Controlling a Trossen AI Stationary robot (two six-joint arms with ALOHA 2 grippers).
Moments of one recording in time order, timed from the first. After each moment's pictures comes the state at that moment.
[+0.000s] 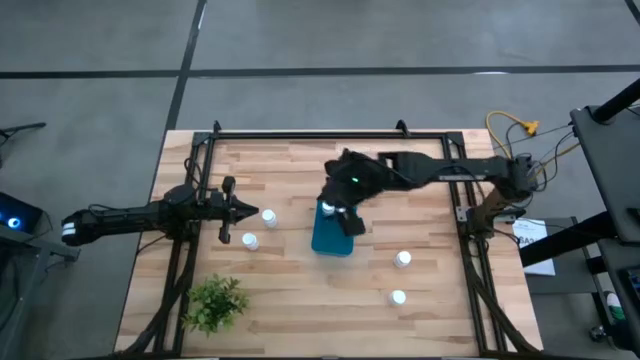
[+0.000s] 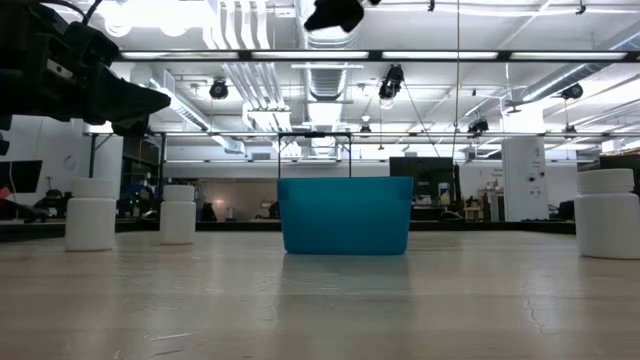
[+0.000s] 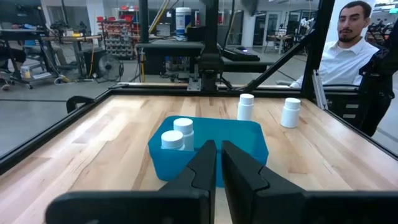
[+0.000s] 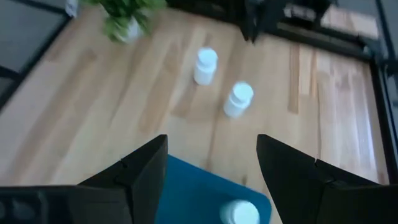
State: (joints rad) left arm 0.18 0.24 0.01 0.16 0.17 -0.02; right arm -0.01 1.69 1.66 -0.71 -0.14 -0.23
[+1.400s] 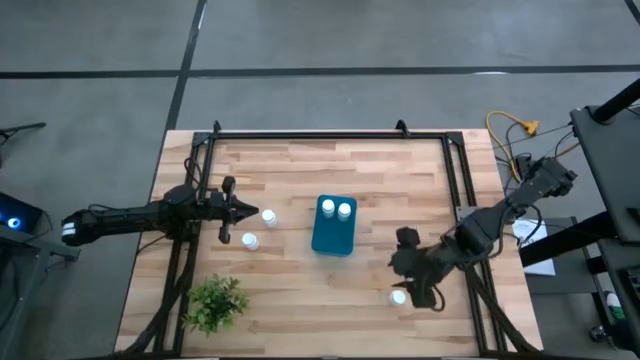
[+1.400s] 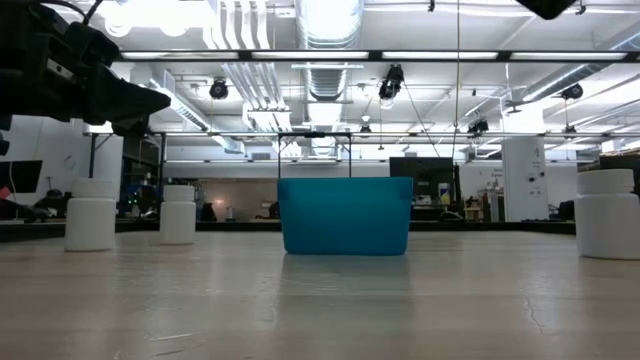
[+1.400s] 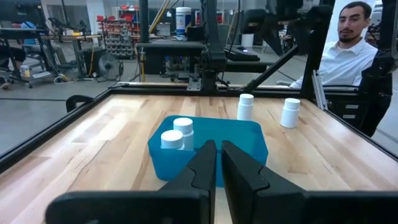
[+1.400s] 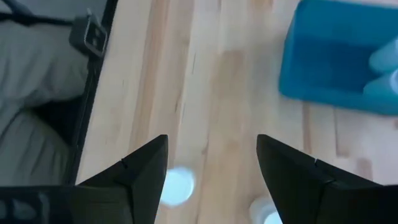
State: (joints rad) left arm 0.18 0.24 0.01 0.16 0.17 -0.02; right arm 0.61 1.32 1.14 -0.80 0.19 0.50
